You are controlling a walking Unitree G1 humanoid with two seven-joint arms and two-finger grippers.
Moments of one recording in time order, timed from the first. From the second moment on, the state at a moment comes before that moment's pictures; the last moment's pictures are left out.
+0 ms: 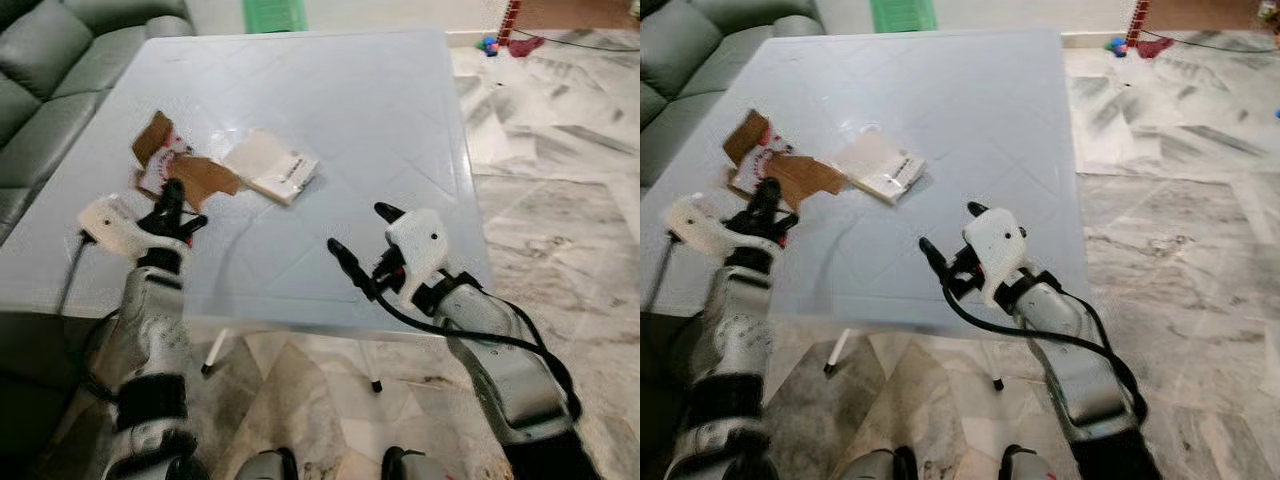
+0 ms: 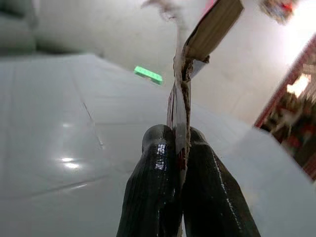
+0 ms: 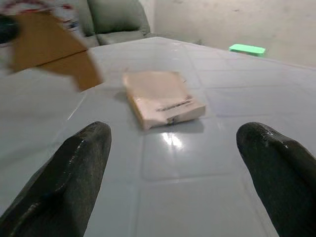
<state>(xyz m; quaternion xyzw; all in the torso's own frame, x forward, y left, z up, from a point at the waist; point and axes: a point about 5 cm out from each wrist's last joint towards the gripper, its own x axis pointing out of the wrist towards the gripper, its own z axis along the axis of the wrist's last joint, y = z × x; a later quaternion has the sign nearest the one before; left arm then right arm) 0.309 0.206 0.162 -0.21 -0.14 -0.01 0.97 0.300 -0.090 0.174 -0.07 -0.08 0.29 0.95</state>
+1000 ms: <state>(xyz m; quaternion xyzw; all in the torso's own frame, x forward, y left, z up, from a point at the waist) 0.212 0.201 0.148 0.04 -0.06 0.07 1.00 0.374 -0.040 0.165 -0.11 -0.08 0.31 0.94</state>
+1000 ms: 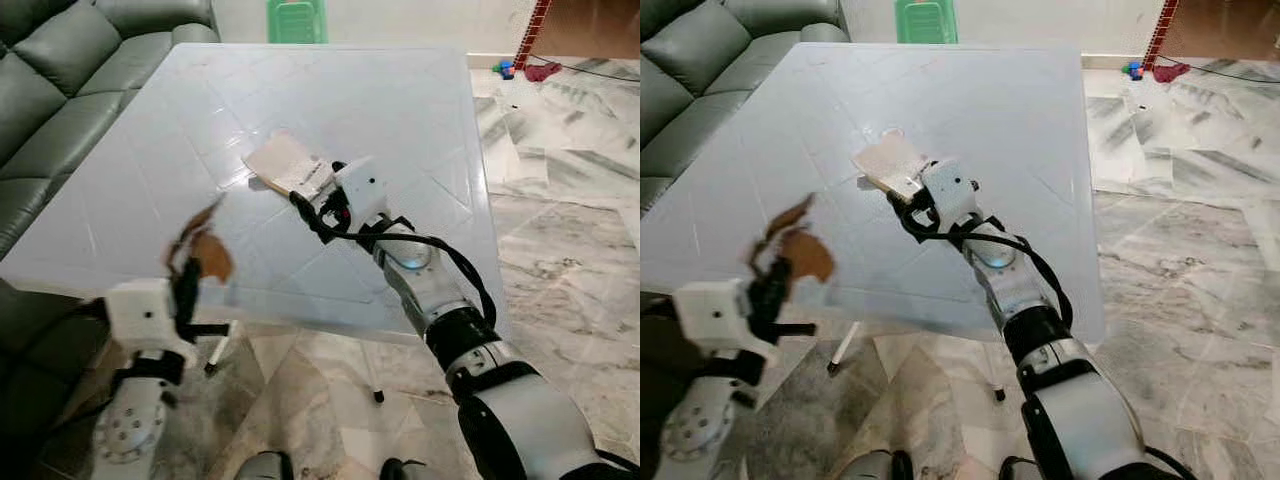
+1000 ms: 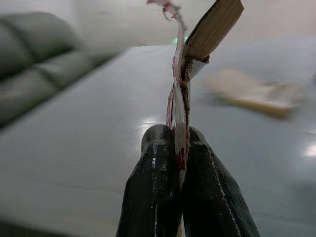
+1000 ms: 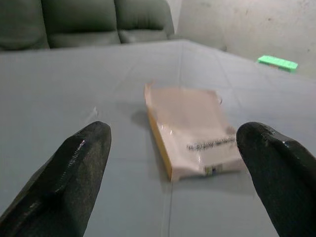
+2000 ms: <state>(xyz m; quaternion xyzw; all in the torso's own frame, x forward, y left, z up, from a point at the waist) 0.193 0.180 0.160 0.02 -0.04 0.01 1.00 0.381 -0.018 0.175 -0.12 -0.07 0.30 0.94</state>
